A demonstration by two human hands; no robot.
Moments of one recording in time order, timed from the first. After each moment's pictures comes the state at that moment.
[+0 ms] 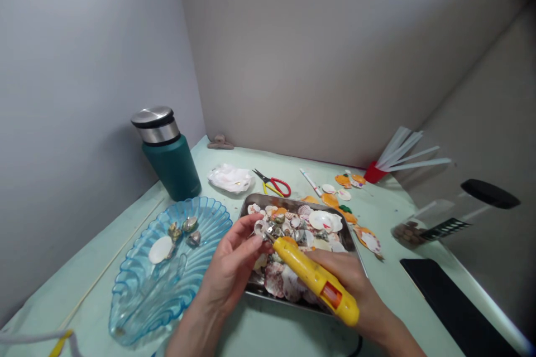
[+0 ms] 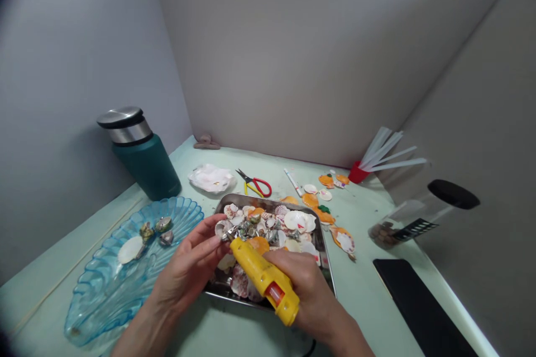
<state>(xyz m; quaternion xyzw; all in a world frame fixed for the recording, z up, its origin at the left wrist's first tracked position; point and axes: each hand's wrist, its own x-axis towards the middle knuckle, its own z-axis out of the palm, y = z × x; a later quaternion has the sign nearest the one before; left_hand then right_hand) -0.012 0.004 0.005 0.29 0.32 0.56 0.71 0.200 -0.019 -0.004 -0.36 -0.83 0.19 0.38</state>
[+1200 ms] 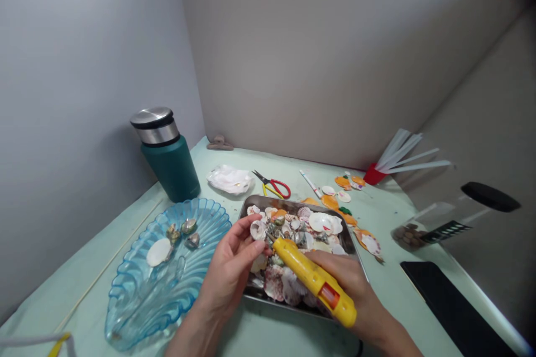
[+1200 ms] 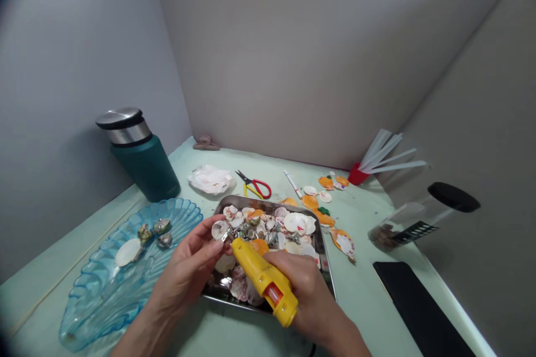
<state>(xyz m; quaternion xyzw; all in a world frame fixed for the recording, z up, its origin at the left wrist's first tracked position) -0.009 0.005 0.003 0.31 0.33 0.58 0.68 0.198 -0.019 -0.001 -0.36 -0.83 0.16 0.39</state>
